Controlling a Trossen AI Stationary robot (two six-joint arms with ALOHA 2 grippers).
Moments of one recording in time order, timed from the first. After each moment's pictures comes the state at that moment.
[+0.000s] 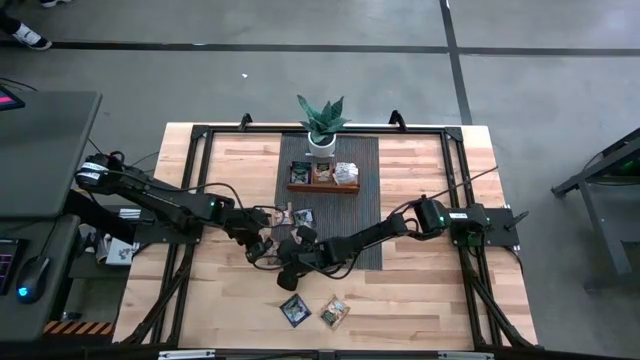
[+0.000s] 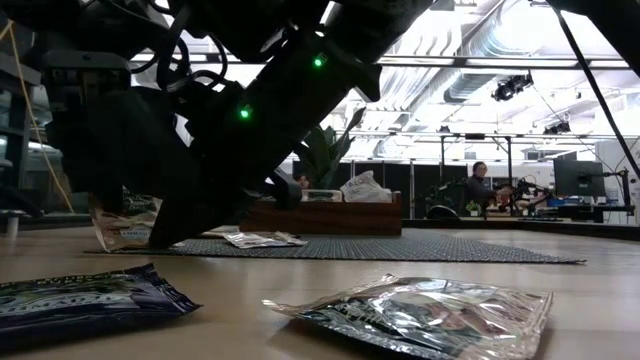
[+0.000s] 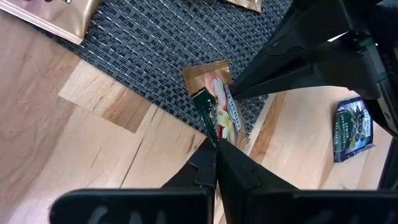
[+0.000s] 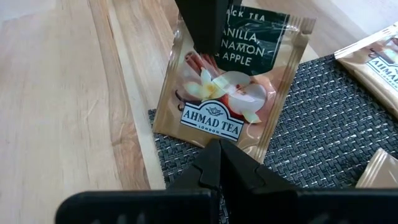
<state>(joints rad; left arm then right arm) -0.18 1.20 0.48 -0.24 0.15 -0.81 0.28 2.44 1.75 -0.16 0.39 0.52</state>
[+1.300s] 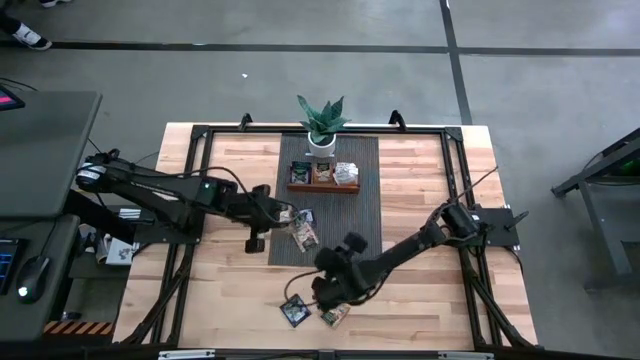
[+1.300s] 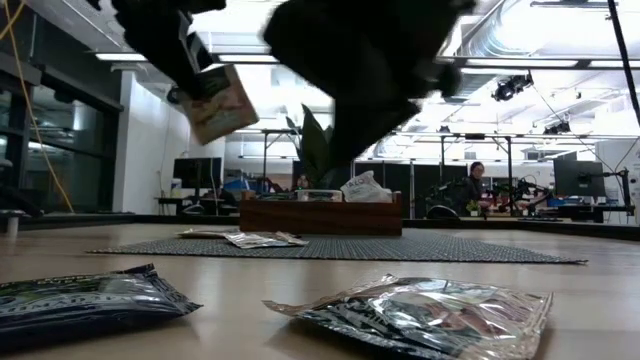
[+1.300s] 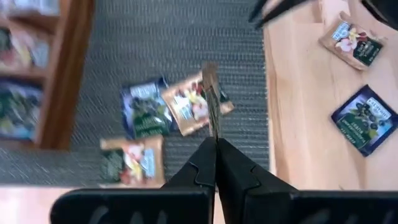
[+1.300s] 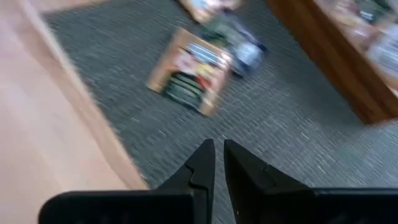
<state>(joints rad) -0.17 1.20 0.95 -0.67 -0.09 -0.13 0.47 2.20 1.75 -0.96 0.75 0.99</state>
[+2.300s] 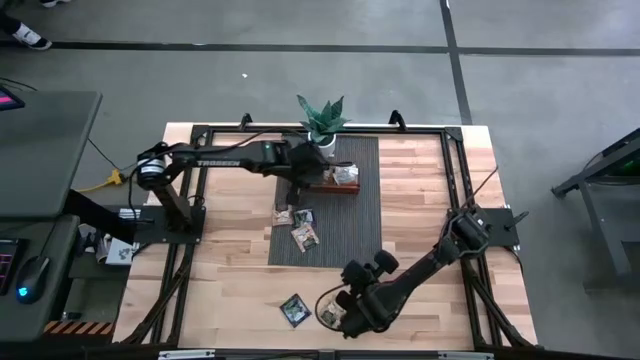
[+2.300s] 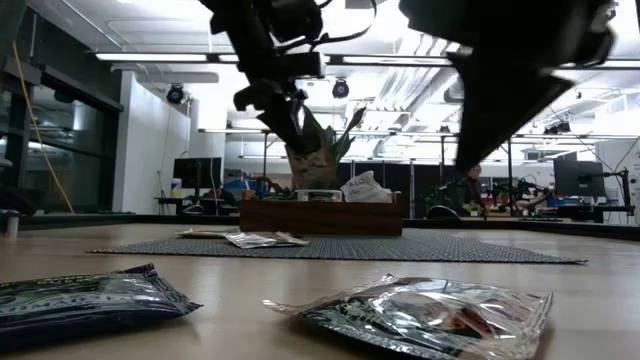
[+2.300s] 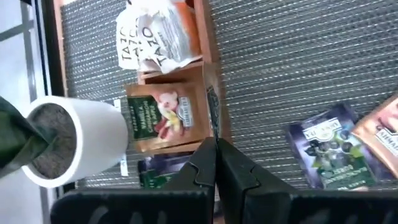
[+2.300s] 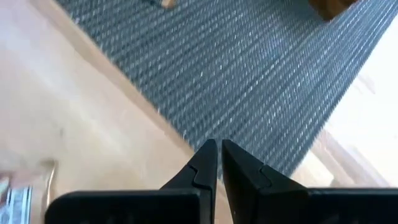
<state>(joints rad) 0.22 1.70 1.36 -0.68 -0.11 0.51 0.64 2.20 1.75 -1.33 0.64 1.44</state>
